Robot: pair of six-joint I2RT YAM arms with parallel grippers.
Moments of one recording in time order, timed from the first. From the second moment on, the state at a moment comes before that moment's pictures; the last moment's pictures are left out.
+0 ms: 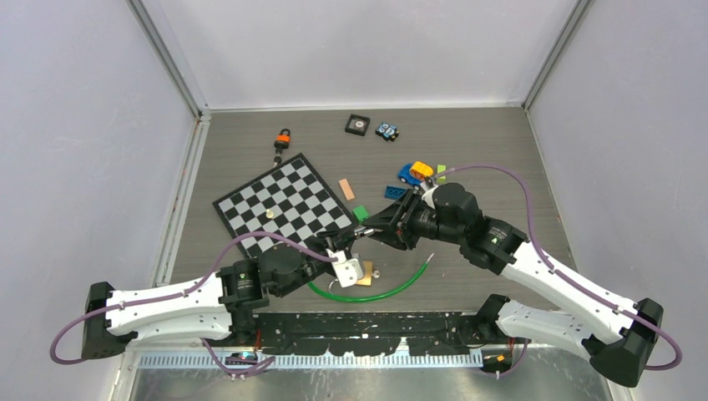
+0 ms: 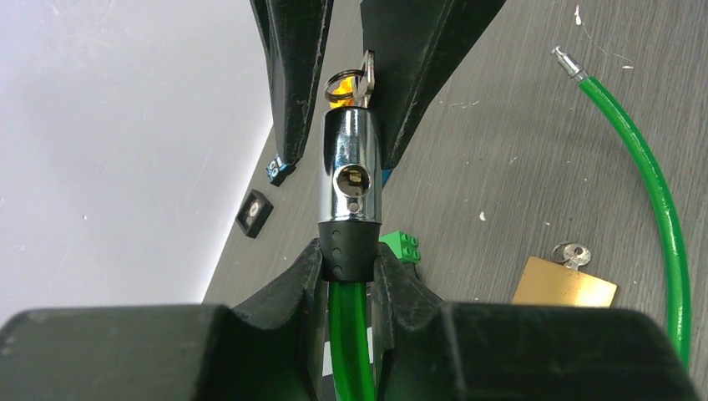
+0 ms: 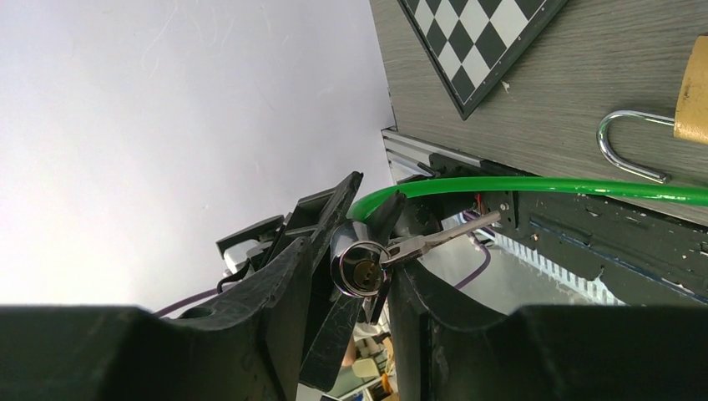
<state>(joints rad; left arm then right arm) -1.30 0.78 0.61 0.04 -0.33 0.69 0.83 0.94 0.87 -0.34 -0.24 1.54</state>
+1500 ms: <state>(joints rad) -1.29 0.73 0.65 0.04 -0.13 0.25 0.82 0.81 0.84 -0.15 -0.45 0.79</state>
